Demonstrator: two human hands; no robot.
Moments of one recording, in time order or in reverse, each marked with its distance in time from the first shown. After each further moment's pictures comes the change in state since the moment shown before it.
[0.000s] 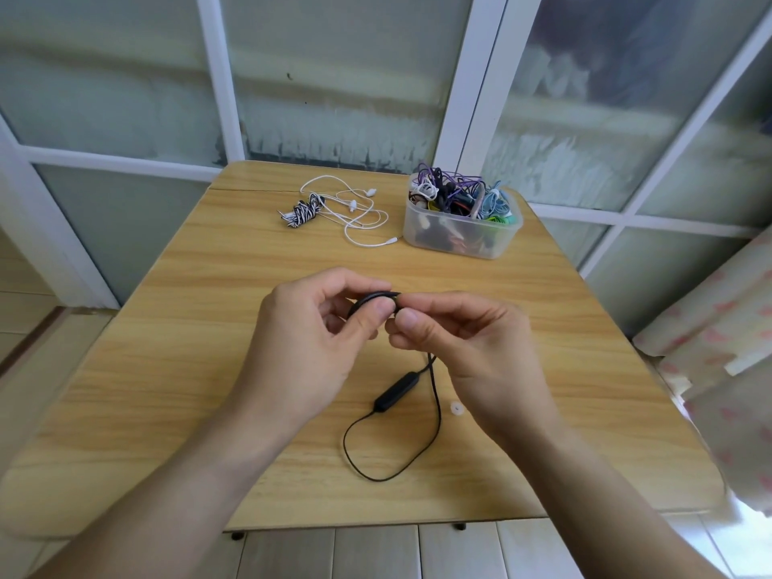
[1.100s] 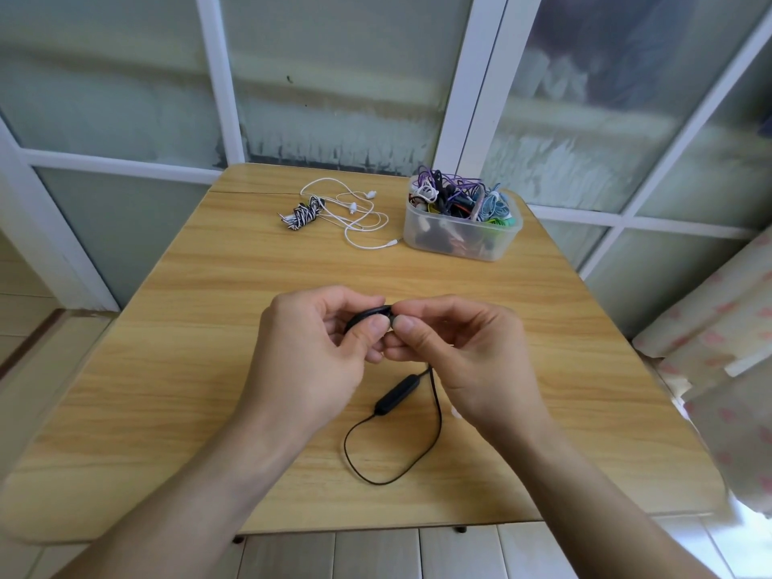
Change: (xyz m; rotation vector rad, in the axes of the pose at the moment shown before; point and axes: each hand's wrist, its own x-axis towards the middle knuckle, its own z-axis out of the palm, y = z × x) left_hand -0.006 0.006 0.005 -0.006 0.065 -0.139; right_hand -0.001 0.003 0.005 -0.028 -0.016 -0.020
